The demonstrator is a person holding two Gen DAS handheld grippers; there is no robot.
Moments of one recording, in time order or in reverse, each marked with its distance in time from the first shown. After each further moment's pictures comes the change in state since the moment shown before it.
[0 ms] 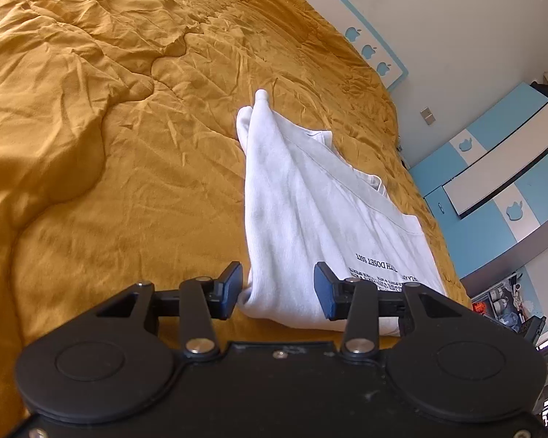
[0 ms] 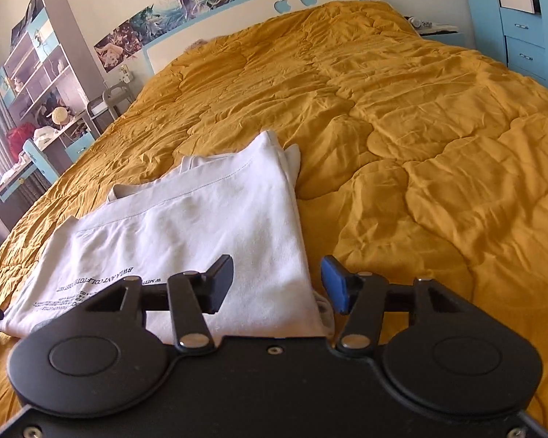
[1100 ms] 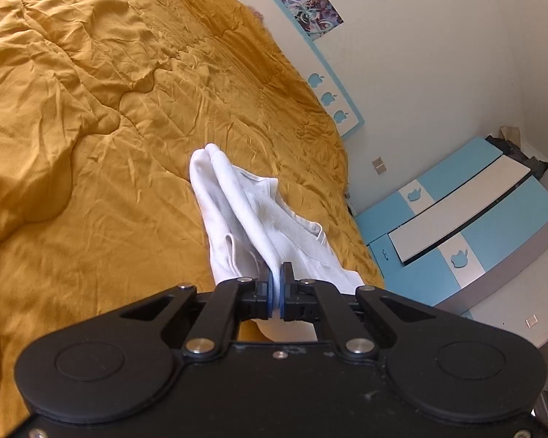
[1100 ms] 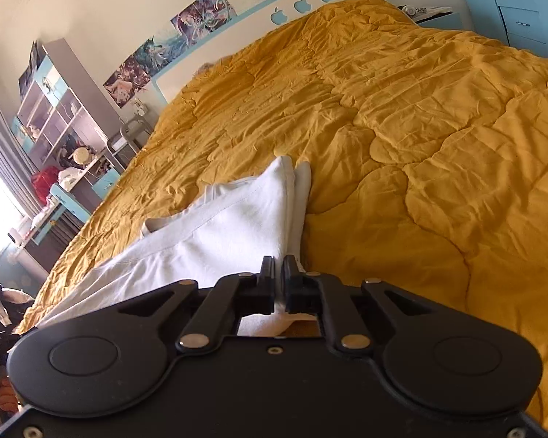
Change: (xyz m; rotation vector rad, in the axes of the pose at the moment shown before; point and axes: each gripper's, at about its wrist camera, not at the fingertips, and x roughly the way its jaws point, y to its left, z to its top) left arm -0.030 -0.005 0.006 -0.081 -0.128 -0.179; right arm -0.043 -0.022 0.007 0.145 -0.064 0.121
